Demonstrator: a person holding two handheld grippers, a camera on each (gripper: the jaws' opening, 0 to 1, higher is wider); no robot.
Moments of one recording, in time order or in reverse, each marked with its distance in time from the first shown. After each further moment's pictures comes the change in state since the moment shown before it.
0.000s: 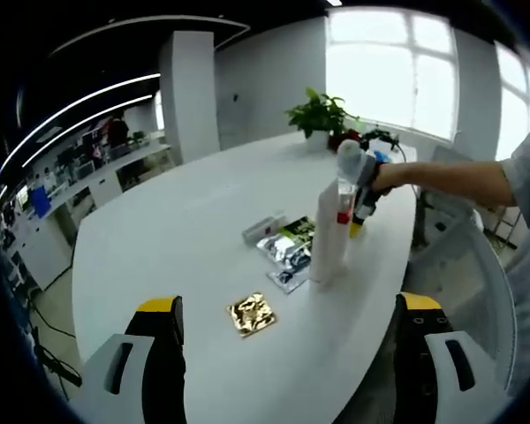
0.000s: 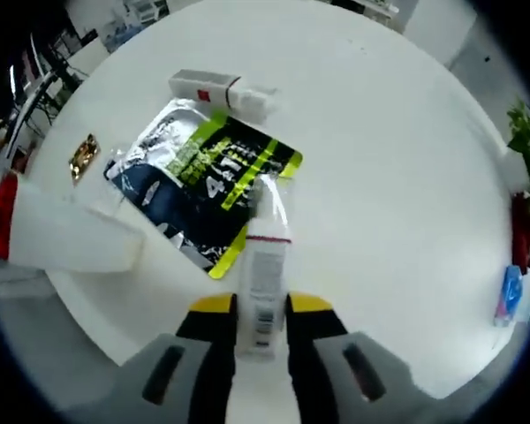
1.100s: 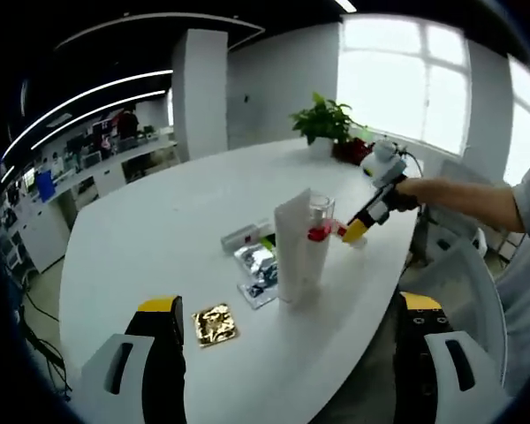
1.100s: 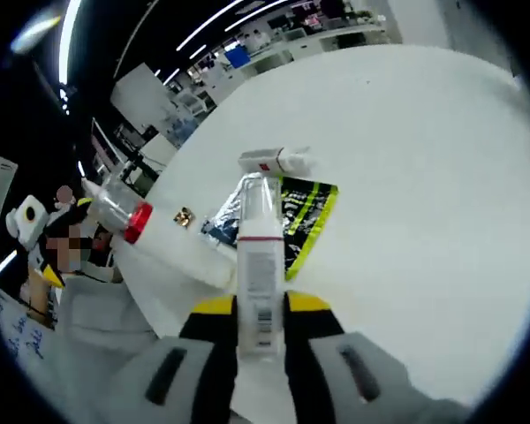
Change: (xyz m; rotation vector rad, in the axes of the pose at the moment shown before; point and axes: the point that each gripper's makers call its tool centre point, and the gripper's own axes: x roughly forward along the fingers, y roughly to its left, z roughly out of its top) left arm 0.025 -0.053 0.012 -0.069 -0.021 0.020; right arm -0.061 0.047 -0.002 0.166 -0.469 0.476
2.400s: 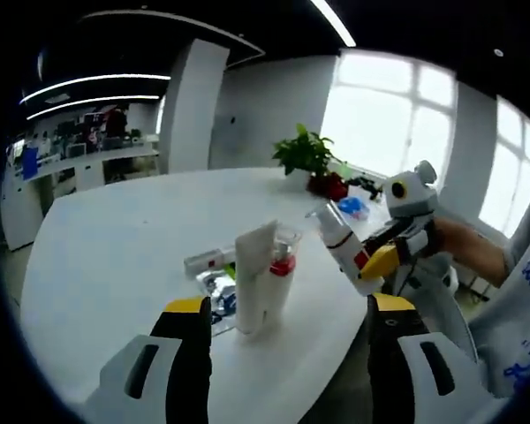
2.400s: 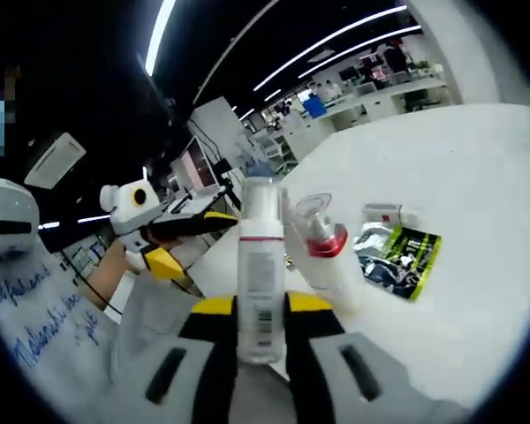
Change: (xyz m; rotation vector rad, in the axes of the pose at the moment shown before) left arm 0.013 -0.027 0.024 -0.132 -0.167 -0.169; right arm -0.028 0.146 0.011 -0.182 -0.224 0.281
